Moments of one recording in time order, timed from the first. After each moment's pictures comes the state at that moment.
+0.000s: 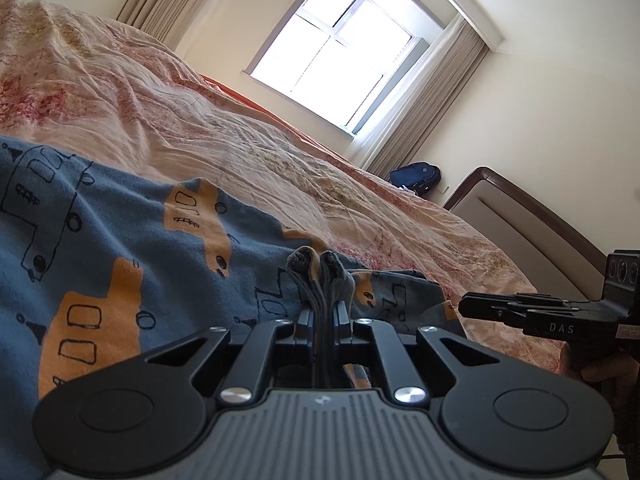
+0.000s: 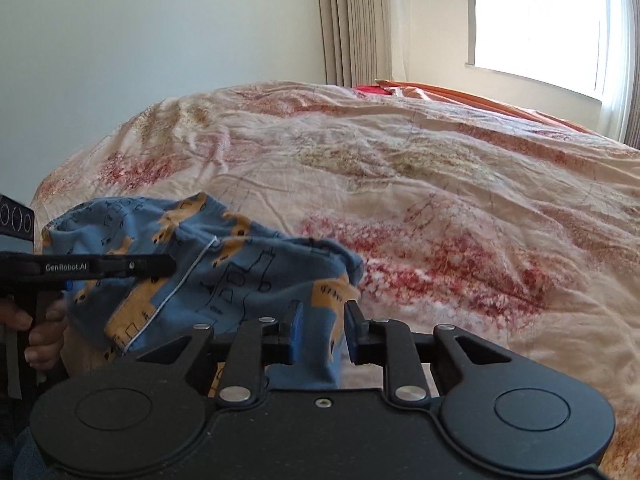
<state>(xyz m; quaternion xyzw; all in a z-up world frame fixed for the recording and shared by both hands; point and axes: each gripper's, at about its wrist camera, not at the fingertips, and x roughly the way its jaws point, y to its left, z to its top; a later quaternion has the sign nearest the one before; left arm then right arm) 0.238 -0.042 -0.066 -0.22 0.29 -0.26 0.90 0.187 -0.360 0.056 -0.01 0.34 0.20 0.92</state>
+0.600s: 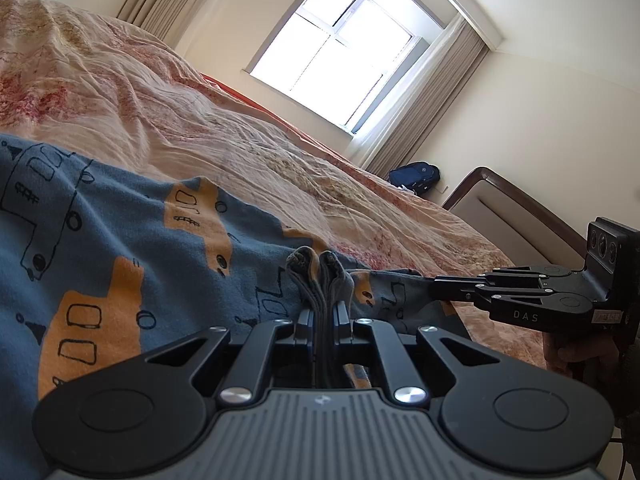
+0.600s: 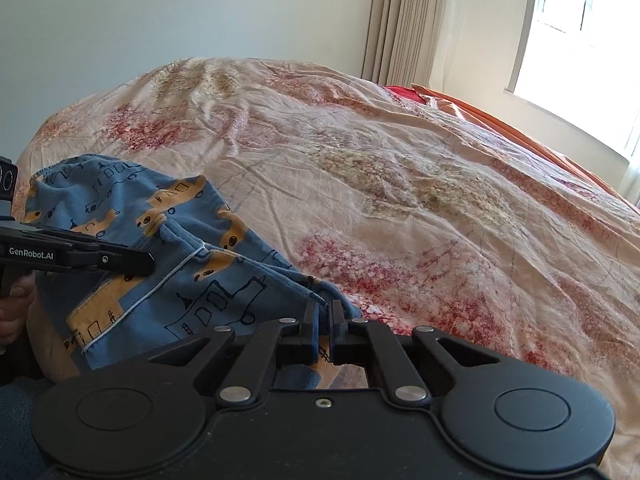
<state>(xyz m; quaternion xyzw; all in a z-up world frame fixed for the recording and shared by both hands) 0.239 -0.042 -0.067 -0.22 0.29 -0.26 0.89 0.227 -0.331 0.056 -0.13 0.35 0.24 0.90</state>
